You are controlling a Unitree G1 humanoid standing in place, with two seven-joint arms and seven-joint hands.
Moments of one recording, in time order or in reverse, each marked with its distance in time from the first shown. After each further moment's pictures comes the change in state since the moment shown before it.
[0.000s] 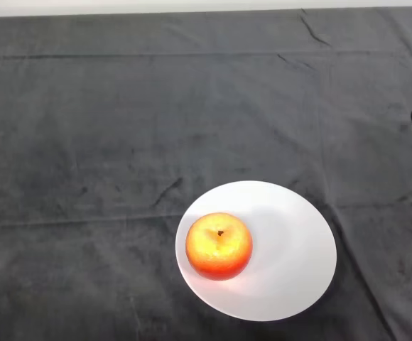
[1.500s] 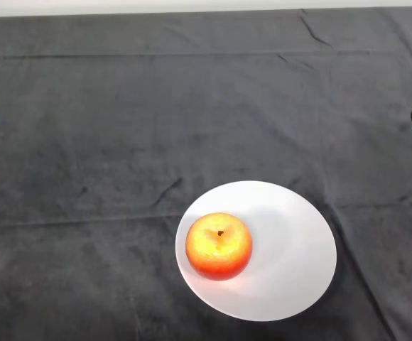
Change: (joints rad) left arm -0.004 0.000 0.030 0.021 0.000 0.000 -0.042; right arm 0.000 0.000 0.000 0.000 0.000 0.000 0.000
